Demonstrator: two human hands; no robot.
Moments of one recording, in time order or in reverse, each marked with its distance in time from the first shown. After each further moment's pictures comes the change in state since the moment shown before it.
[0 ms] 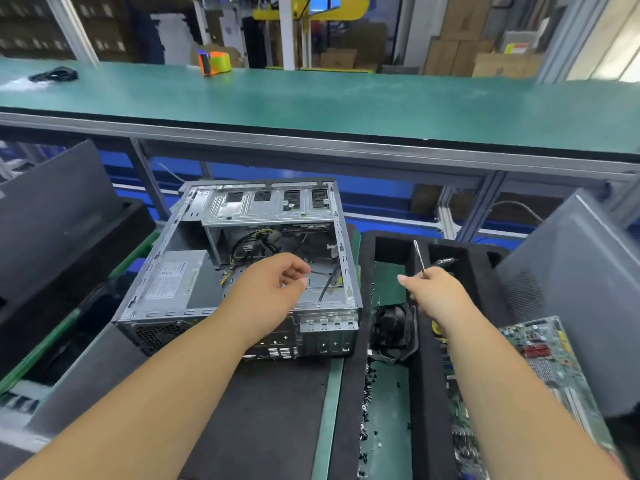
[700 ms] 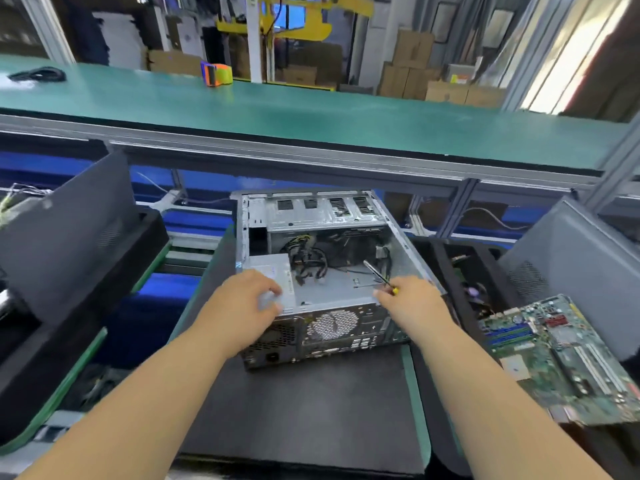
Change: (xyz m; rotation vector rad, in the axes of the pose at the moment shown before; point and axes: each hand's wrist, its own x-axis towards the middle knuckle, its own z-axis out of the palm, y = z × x) left_hand -0.025 -0.151 -0.166 0.386 -0.104 0.188; right_hand -0.117 -0.095 0.147 -0.495 0.162 -0.250
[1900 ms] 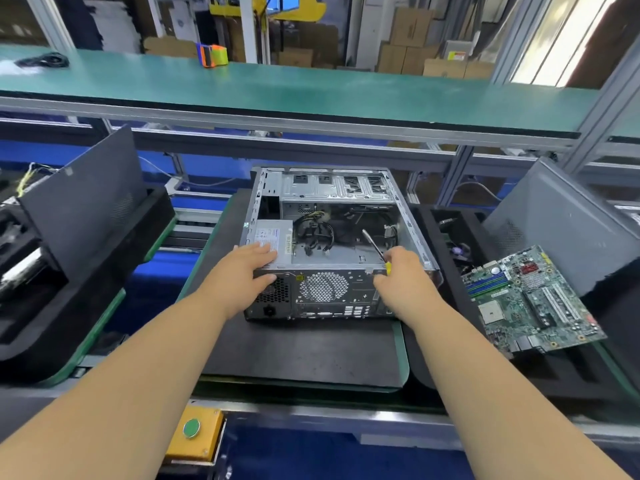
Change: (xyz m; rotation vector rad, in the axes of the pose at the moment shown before) left_hand -0.047 0.005 0.015 0.011 -0.030 0.023; right_hand -0.089 0.013 -0.006 0.154 -0.010 -0.010
